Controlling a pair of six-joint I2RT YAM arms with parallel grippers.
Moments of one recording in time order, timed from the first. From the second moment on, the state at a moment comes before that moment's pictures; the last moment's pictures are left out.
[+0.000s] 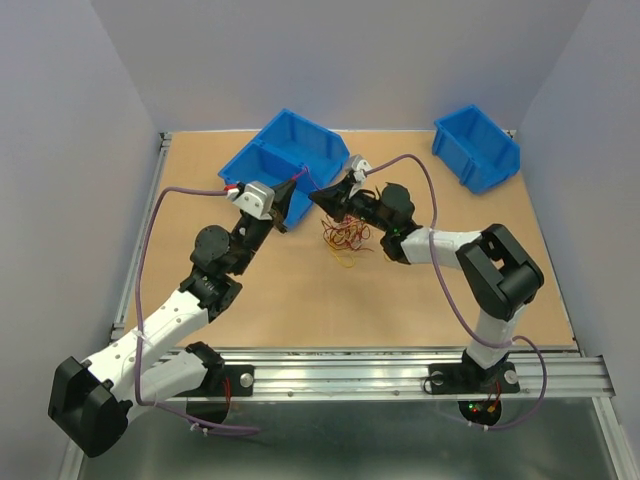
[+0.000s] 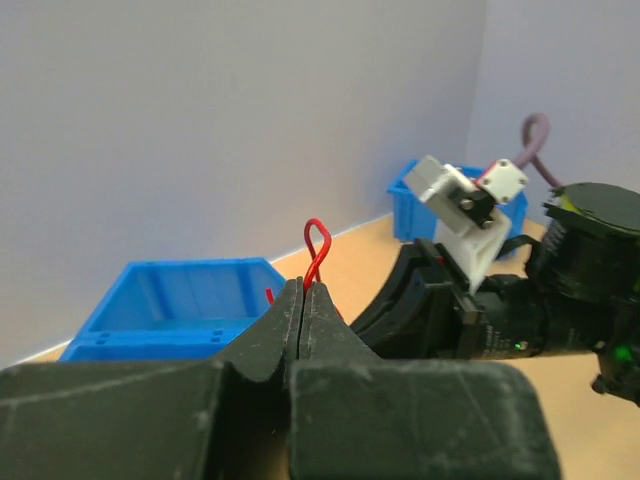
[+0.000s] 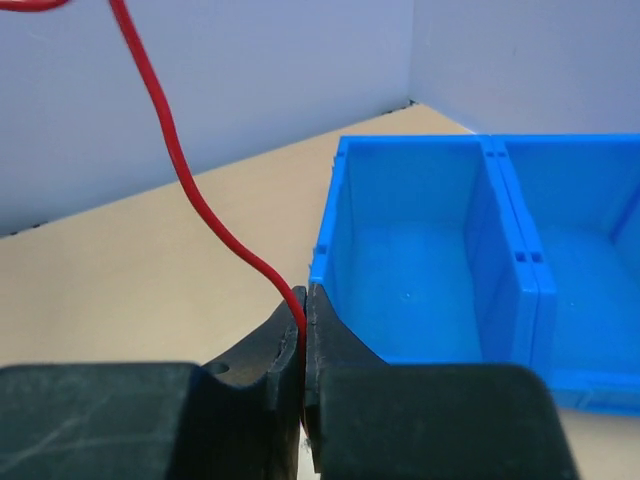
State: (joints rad) left arm -0.65 0.91 0.64 0.60 -0.03 0.07; right arm 0.61 1.81 0.96 1.03 -0.46 0.14
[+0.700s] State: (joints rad) left arm -0.63 1.06 0.60 0.72 -0.12 0.09; right arm 0.61 1.38 0.81 0.95 -0.37 0.19
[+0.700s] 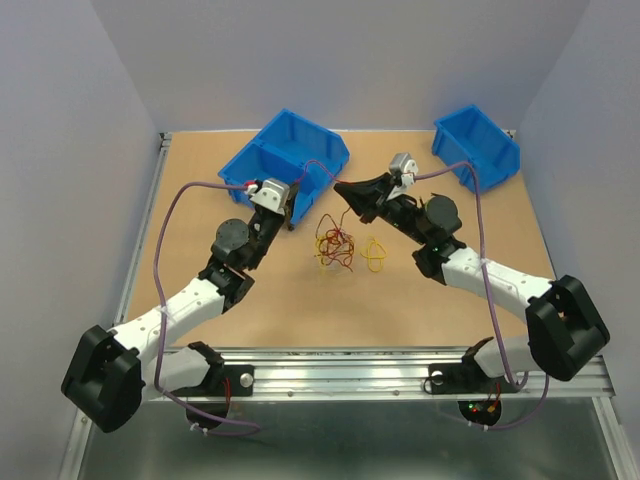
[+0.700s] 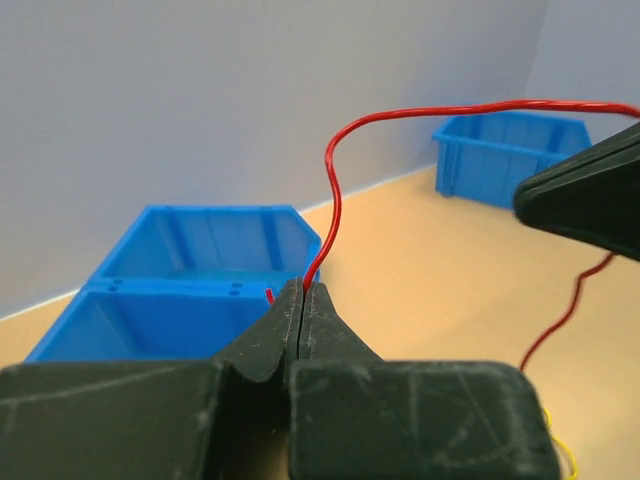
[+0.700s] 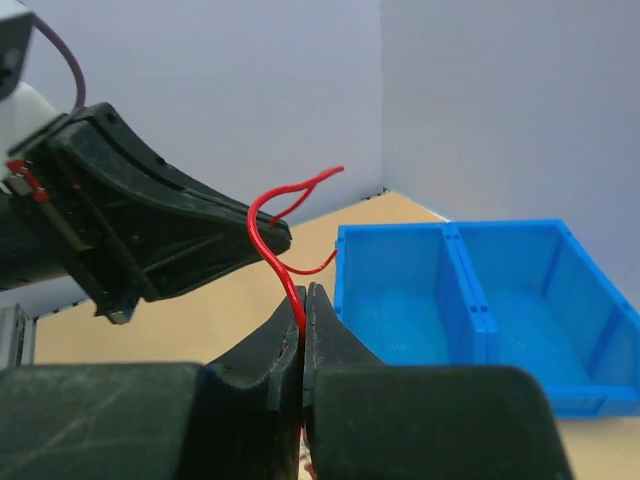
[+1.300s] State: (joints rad) left arm -0.63 1.12 0.65 0.58 0.46 0.19; right arm 0.61 1.14 0.67 0.82 -0.35 0.23
